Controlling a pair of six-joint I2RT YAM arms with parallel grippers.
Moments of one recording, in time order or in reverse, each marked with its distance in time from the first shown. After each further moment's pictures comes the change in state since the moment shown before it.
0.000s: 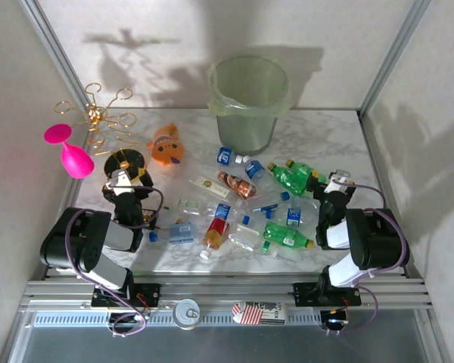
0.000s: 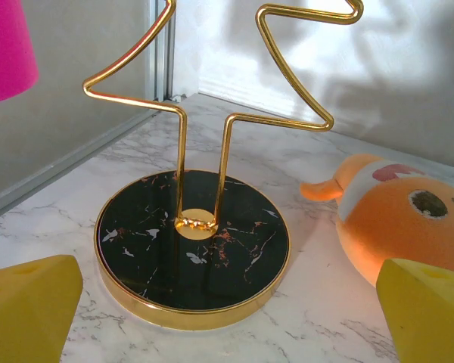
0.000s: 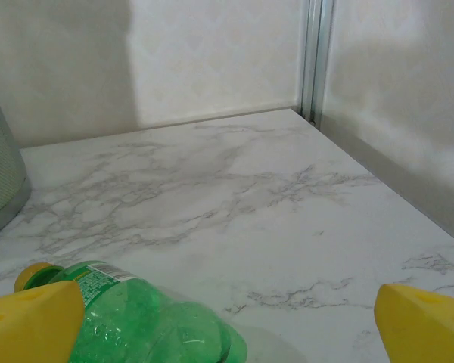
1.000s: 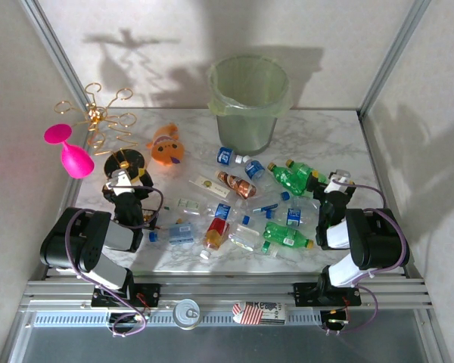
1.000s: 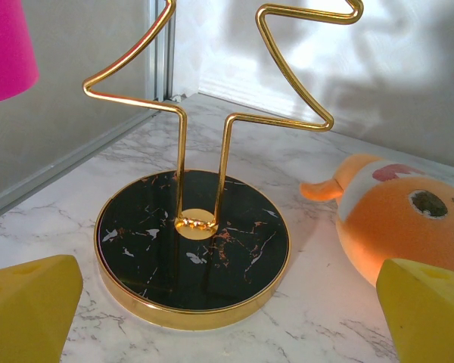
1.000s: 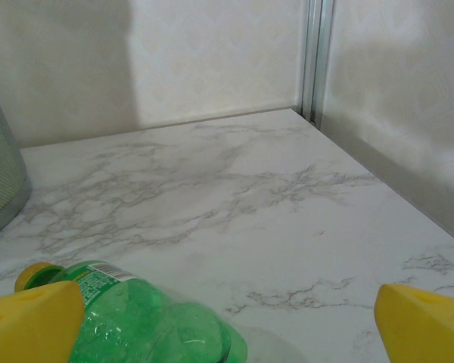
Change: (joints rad) left arm 0.000 0.000 0.000 0.000 0.000 0.000; right arm 0.000 0.000 0.000 0.000 -0.001 0.000
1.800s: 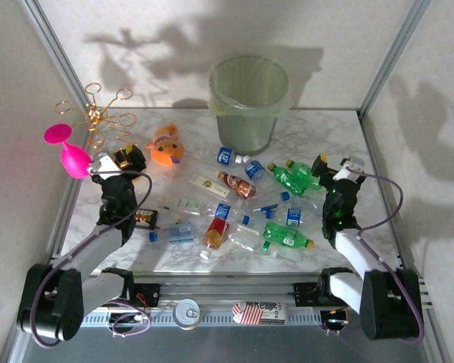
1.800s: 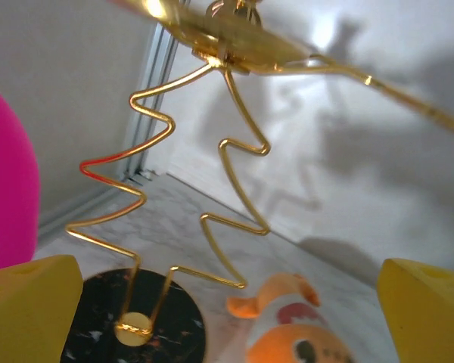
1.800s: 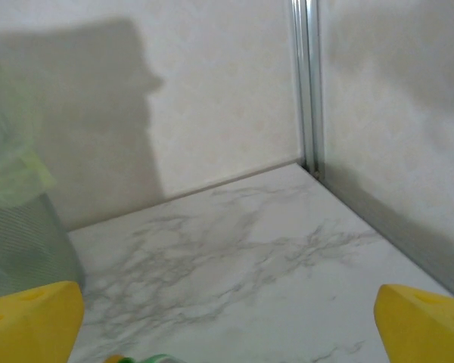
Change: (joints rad) left arm -0.031 -0.495 0.233 -0.585 -0.051 -0.180; right arm 0.038 -0.525 0.195 -0.668 0.041 0.148
